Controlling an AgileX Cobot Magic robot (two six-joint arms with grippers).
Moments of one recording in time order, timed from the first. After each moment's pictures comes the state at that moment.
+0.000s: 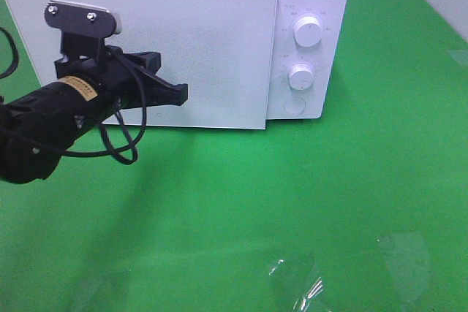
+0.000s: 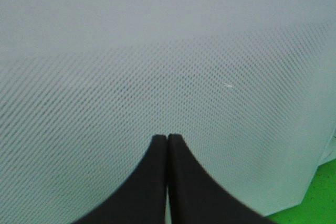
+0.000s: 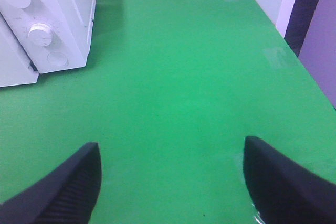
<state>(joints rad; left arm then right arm) -0.63 1.87 -0.74 -0.27 -0.84 0.16 0.05 0.00 -0.51 -0.15 1.00 0.19</state>
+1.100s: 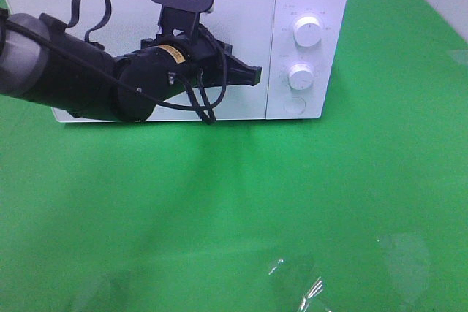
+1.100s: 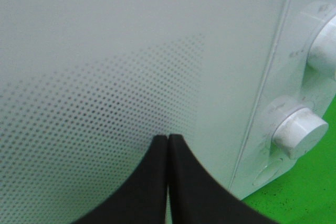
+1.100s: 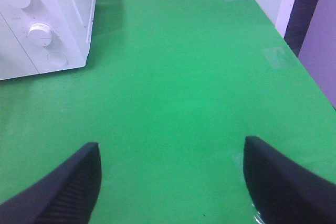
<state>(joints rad) -0.71 2.03 -1.12 -0.34 -0.52 0.24 0.05 0.00 -0.51 -0.15 1.00 0.19</state>
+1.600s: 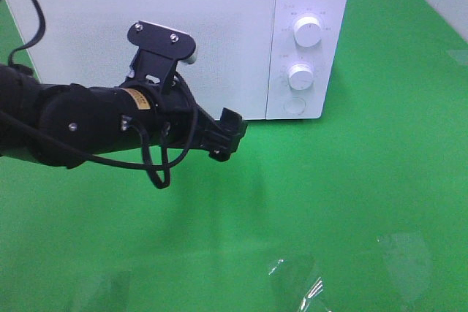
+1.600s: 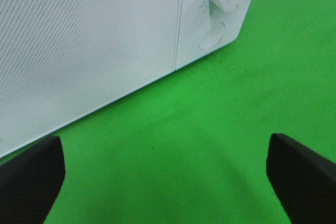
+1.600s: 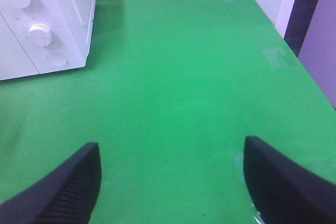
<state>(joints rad) -0.79 1.79 -0.82 -0.37 -0.29 0.26 0.05 0.00 -0.51 -0.15 1.00 0.19</state>
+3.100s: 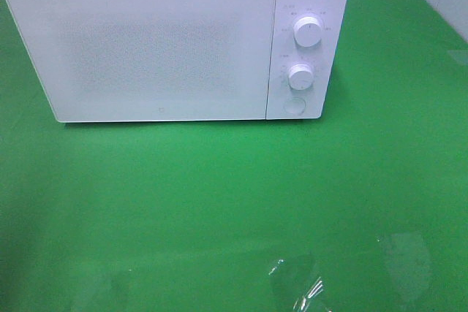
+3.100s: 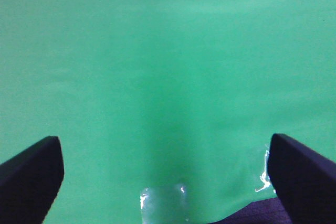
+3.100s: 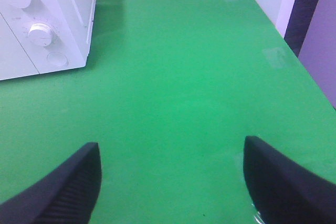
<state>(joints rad) 0.05 0.67 -0.67 -0.16 0.98 0.20 0.05 0.00 -0.51 -0.15 1.00 0.19</state>
